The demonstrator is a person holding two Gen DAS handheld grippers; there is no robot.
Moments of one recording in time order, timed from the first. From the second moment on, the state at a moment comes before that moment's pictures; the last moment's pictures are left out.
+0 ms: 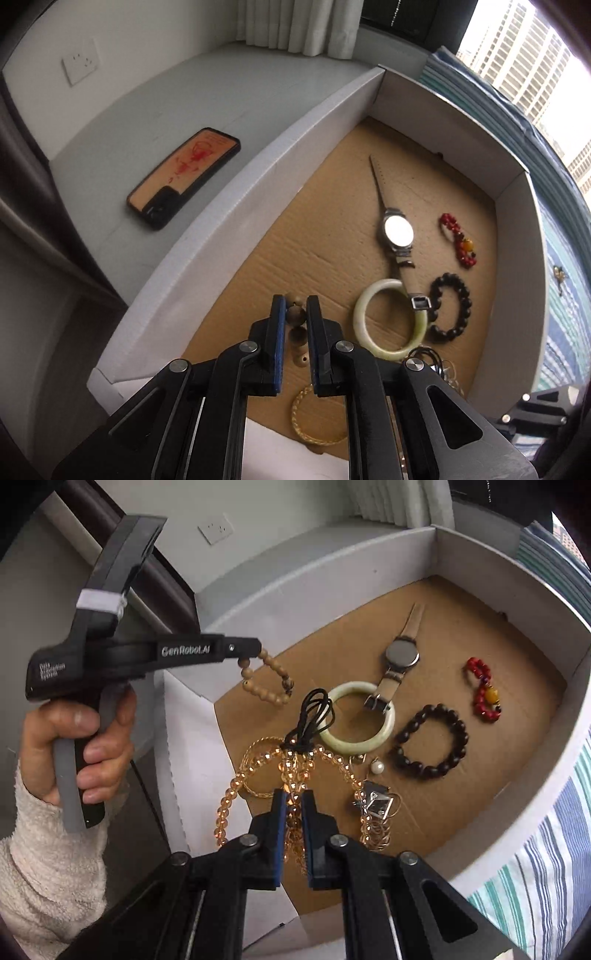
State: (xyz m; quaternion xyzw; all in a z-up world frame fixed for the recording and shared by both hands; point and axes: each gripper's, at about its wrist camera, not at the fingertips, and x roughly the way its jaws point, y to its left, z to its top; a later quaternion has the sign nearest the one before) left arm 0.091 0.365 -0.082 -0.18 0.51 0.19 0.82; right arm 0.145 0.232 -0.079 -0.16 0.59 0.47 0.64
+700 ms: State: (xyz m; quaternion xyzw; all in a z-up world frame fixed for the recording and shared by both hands) left arm 0.093 0.223 -0.025 -0.05 0.43 0.21 0.88; right arm 0.181 0.067 -0.056 -0.07 0.57 0.38 0.73
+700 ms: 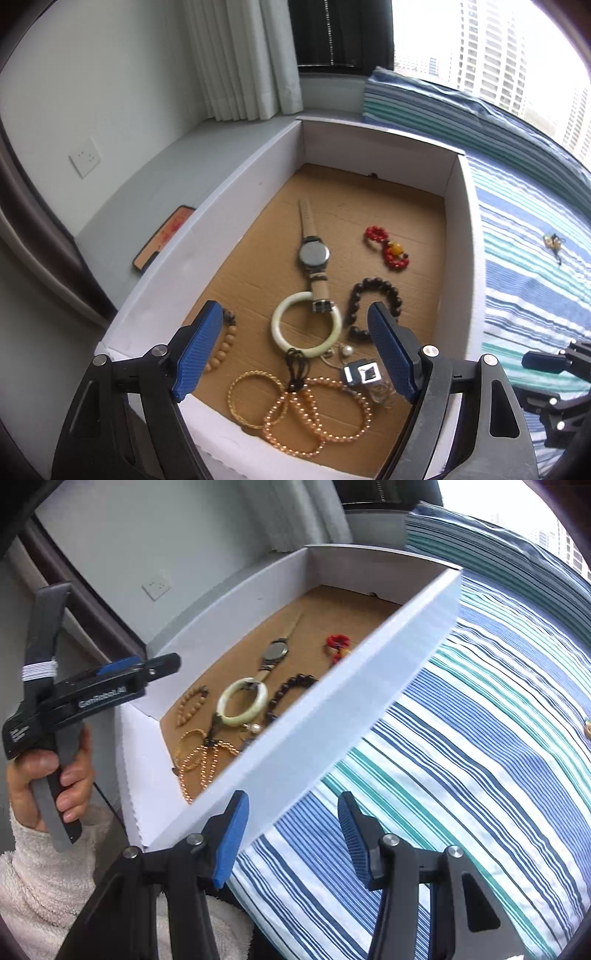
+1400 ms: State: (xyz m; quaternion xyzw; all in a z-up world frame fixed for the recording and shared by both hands) left arm 0.183 -0.017 -0.056 -0.04 0.46 -0.07 0.88; right arm 0.215 -0.207 -0.097 0.06 0.57 0.14 0.81
